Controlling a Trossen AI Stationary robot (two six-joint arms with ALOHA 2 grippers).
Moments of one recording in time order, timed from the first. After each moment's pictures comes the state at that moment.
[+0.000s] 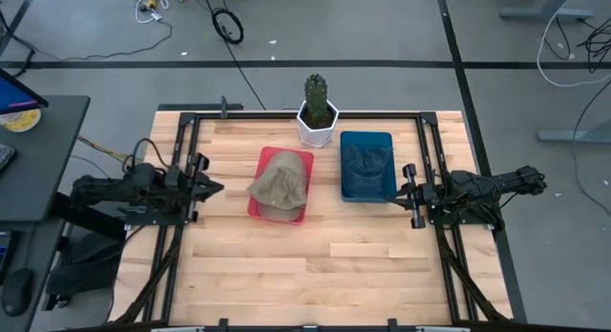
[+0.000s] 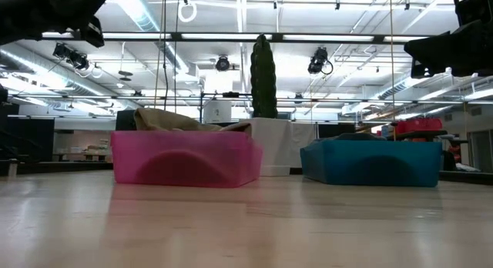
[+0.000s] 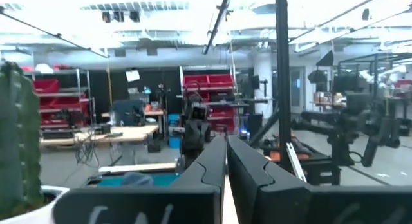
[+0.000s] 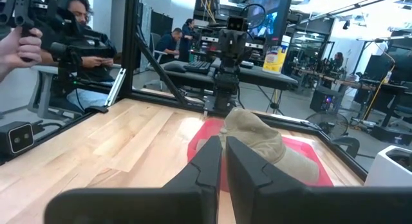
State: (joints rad) left arm -0.08 0.00 0.11 0.21 -0.01 0.03; right arm 0.21 0.00 0.02 0.04 0.09 -0.19
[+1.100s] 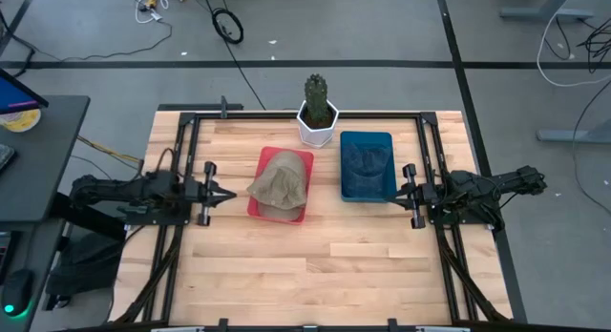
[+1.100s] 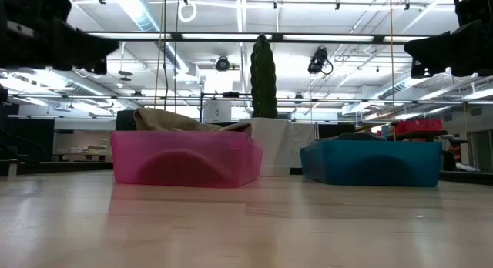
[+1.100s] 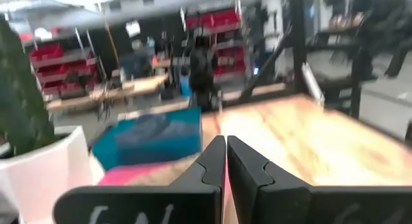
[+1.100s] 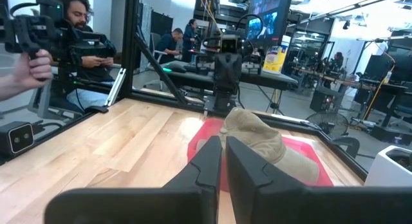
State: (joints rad) left arm -0.08 0.01 0.01 0.09 -0.04 0.17; right arm 0.21 0.00 0.02 0.04 0.09 -0.19
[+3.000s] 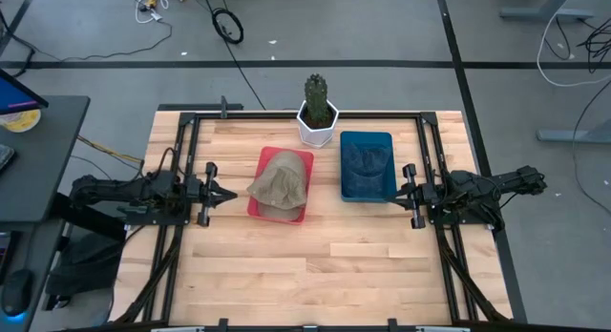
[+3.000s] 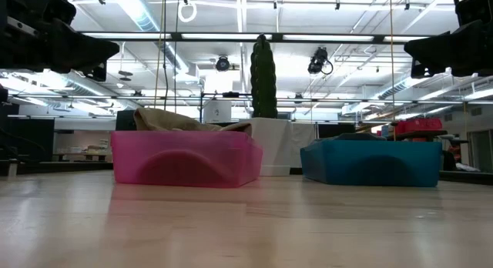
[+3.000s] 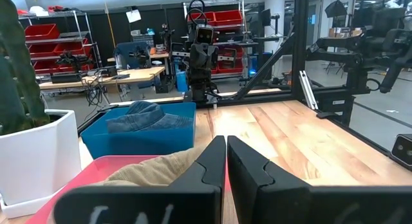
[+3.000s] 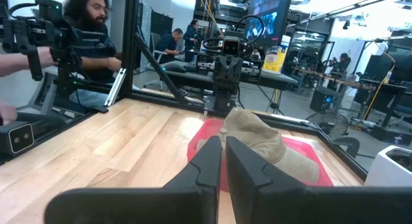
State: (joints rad) left arm -0.08 0.01 0.01 0.06 -0.05 0.06; right arm 0.21 0.00 0.02 0.04 0.09 -0.19
